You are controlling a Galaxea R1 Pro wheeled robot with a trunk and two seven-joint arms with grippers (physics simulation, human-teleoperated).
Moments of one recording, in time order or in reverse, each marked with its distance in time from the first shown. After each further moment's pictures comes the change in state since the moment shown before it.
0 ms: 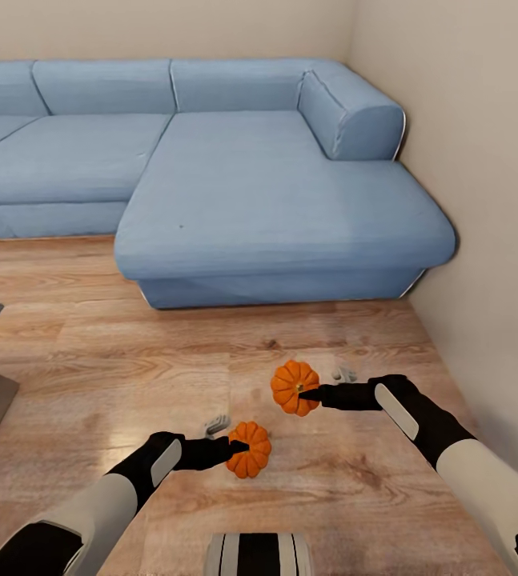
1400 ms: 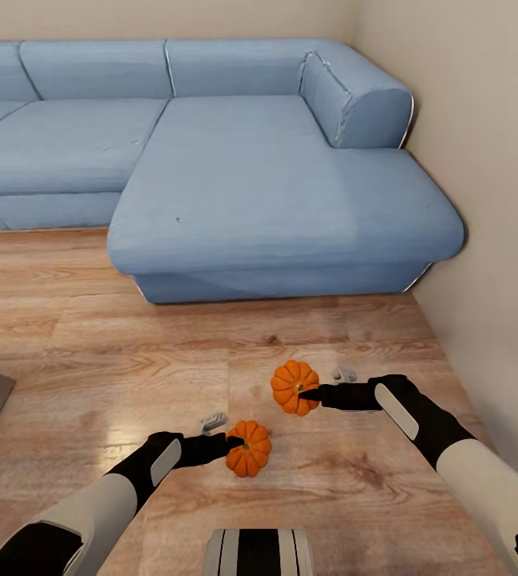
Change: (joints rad) left arm 0.000 0.000 0.009 0.001 0.005 -0.077 0.068; right arm 0.000 0.000 0.000 0.000 -0.002 0.000 0.000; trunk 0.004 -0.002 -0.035
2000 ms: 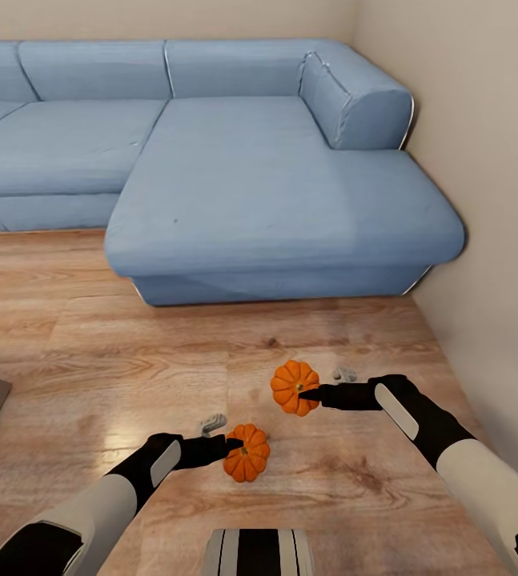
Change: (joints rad) left arm 0.000 0.000 0.000 0.012 0.000 0.000 0.002; right arm 0.000 0.000 0.000 0.000 0.000 0.000 0.000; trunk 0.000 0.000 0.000
